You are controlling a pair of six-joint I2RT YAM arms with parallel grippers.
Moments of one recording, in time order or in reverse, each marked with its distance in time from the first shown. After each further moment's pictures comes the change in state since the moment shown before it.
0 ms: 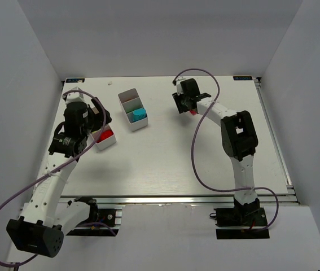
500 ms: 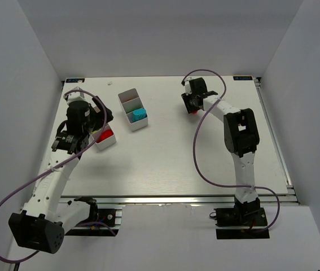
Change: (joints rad) left arm 0.006 0.042 -0.014 0.060 0.021 -0.049; right arm -0.094 0.049 0.042 -0.068 0.019 -0.047
